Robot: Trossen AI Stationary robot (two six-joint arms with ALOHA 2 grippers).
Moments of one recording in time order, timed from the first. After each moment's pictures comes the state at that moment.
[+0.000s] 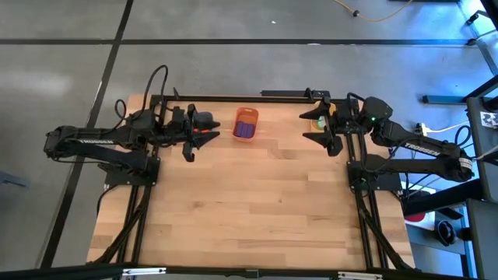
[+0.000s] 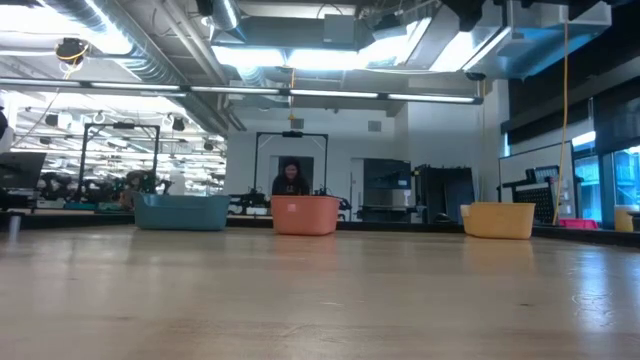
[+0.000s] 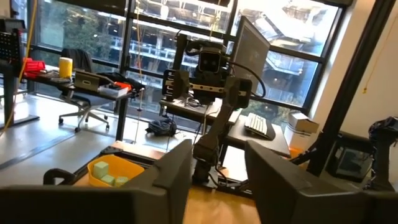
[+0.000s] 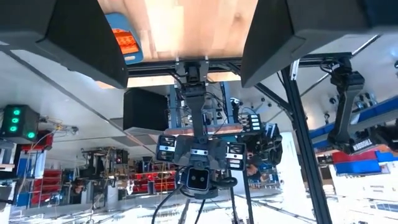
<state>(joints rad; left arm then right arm) 0.08 0.84 0.72 0.32 -0.04 -0.23 -0.36 0.78 0.74 0.13 -0.44 0.12</state>
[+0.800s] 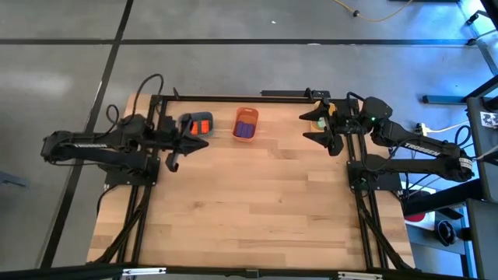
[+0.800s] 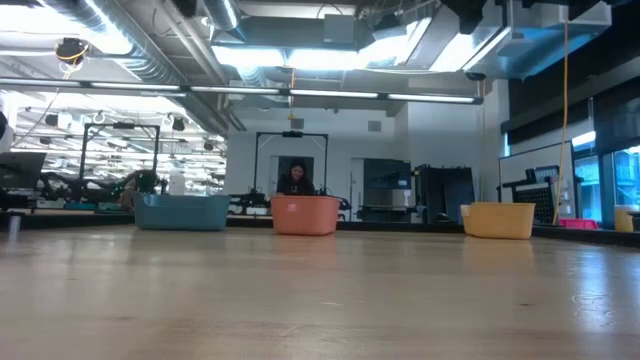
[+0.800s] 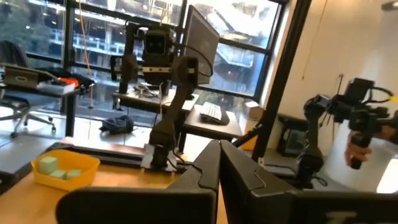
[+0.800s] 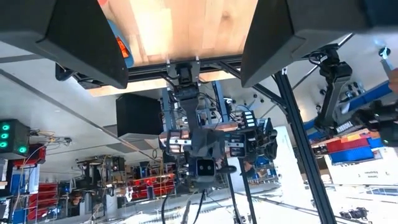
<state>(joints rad) 0.08 0.67 0.58 0.31 0.18 -0.25 -0.36 0.78 0.74 0.13 -0.44 0.20</state>
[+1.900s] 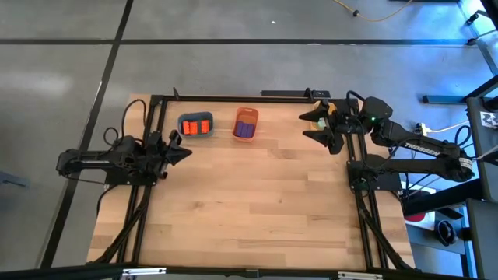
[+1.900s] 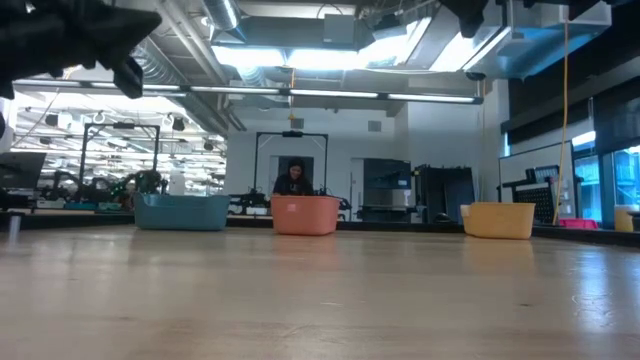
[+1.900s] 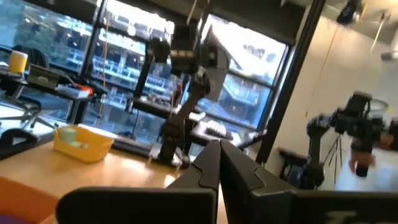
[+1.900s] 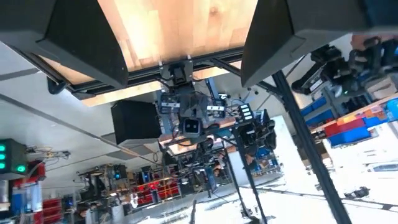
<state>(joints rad) 0.06 0.04 0.01 0.40 0.07 -0.38 -0.36 0.78 0.74 0.13 -0.42 0.31</state>
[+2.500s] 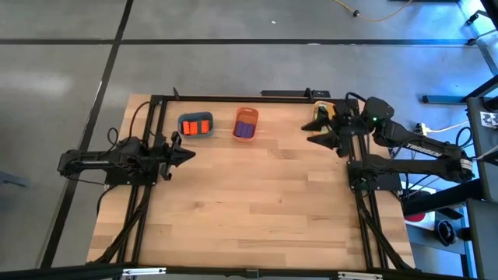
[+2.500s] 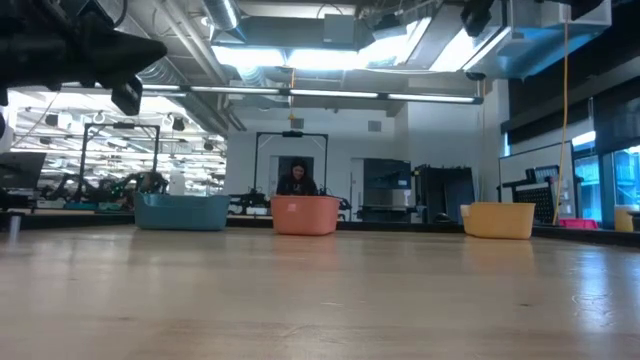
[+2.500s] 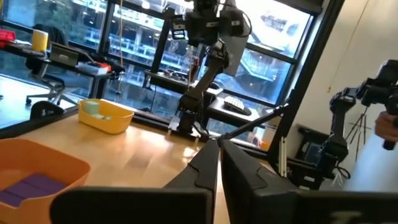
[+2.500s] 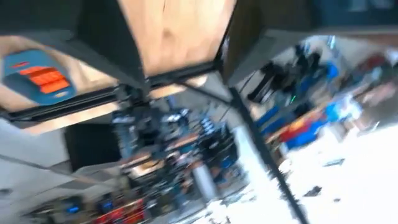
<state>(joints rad) 0.06 0.02 0.01 0.23 0.04 -0.33 -0.37 0.76 0.74 0.09 -0.58 0.45</state>
